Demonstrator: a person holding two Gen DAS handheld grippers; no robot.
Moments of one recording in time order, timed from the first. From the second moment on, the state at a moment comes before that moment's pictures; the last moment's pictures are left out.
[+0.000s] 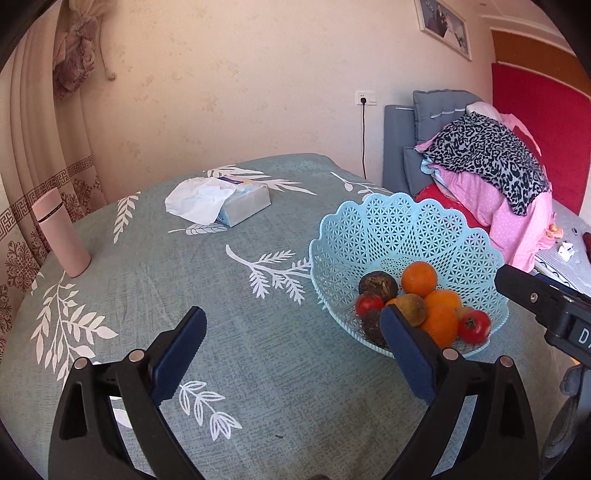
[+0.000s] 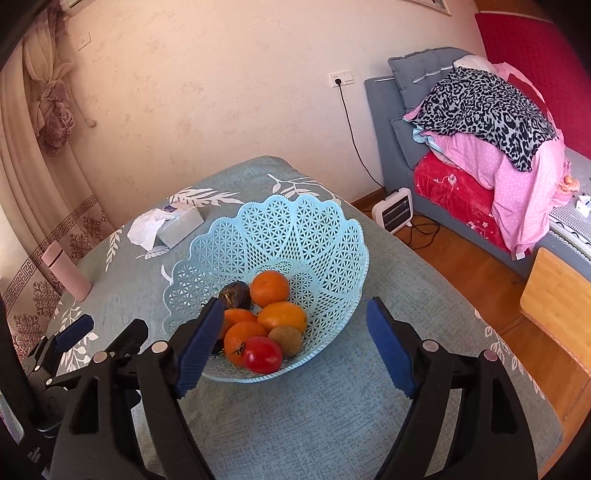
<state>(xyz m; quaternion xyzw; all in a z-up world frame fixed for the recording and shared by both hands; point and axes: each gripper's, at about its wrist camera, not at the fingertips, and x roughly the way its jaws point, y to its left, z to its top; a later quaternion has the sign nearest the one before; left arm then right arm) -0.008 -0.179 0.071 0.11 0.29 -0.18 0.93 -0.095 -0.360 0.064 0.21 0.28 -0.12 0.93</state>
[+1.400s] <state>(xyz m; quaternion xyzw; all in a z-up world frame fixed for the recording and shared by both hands) -0.024 -0.175 0.066 0.16 0.24 -0.13 0.95 -0.097 -0.321 0.056 0.11 0.31 -0.13 0.94</state>
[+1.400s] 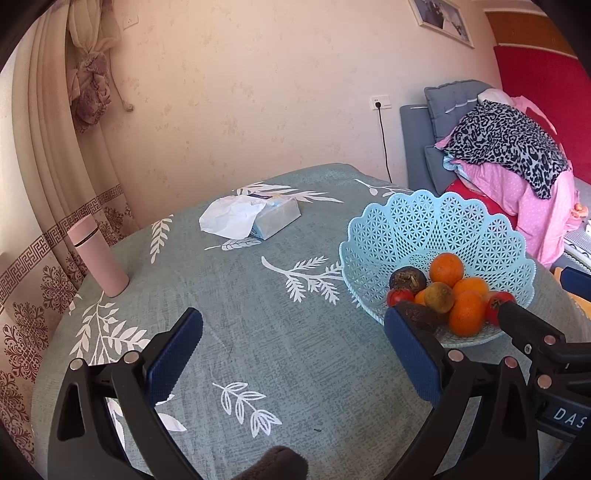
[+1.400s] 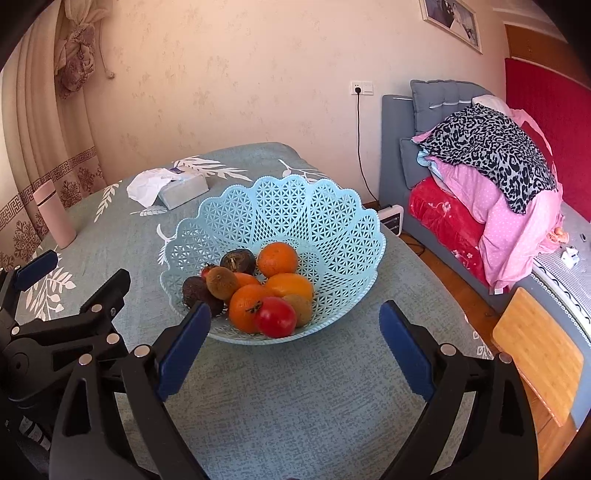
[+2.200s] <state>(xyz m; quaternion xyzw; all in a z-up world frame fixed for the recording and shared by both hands) -0.018 -0.179 0.055 0.18 0.25 -0.12 0.94 -0.091 -0.319 0.048 0.10 0.32 -0.13 0.93</state>
